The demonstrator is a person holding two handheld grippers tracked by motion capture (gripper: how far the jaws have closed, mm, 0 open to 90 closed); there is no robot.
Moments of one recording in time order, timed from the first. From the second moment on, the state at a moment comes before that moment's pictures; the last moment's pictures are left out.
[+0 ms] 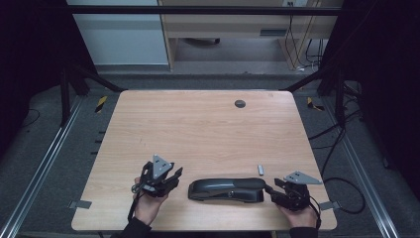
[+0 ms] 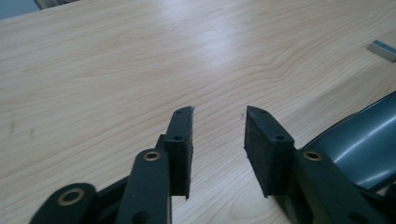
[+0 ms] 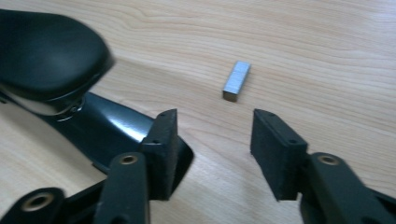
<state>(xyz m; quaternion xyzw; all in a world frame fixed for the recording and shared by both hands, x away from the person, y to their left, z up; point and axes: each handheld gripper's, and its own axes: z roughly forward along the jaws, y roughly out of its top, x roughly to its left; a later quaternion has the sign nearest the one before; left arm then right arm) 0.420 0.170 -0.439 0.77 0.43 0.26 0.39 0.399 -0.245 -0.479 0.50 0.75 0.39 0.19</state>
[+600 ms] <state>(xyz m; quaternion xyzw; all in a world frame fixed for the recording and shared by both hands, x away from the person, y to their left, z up) 0.394 0.235 -0.445 0.75 0.47 0.27 0.39 0.408 -0.251 -0.481 0.53 0.75 0.35 0.19</state>
